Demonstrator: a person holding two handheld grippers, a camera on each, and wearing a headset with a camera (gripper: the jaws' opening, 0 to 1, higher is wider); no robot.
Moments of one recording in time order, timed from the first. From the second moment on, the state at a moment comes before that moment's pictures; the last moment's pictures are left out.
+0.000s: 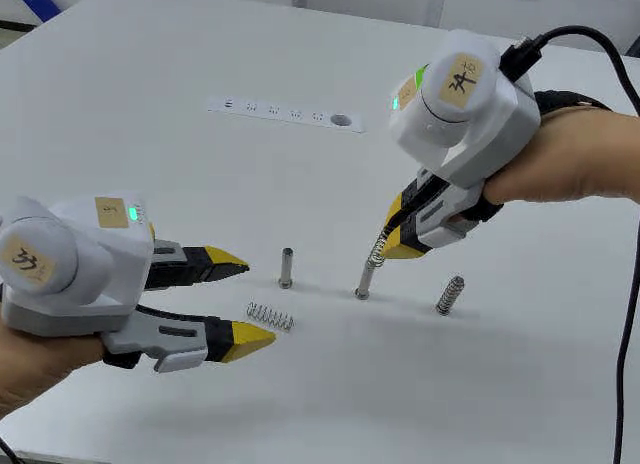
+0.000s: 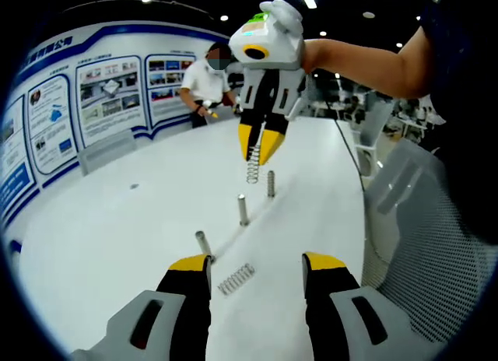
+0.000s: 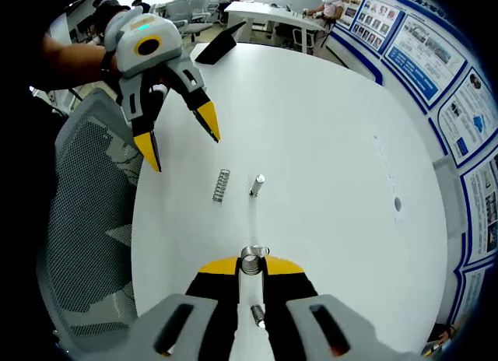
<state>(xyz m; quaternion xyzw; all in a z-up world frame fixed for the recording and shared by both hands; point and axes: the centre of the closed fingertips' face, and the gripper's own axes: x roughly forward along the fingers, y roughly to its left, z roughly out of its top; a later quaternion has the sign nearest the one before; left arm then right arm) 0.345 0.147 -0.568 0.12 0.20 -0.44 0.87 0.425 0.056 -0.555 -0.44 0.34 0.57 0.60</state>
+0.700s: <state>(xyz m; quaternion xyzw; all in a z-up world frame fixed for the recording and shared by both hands) 0.343 0.155 -0.574 0.10 0.21 -0.43 0.87 0.439 0.060 -0.581 -0.44 0.36 0.57 0.60</state>
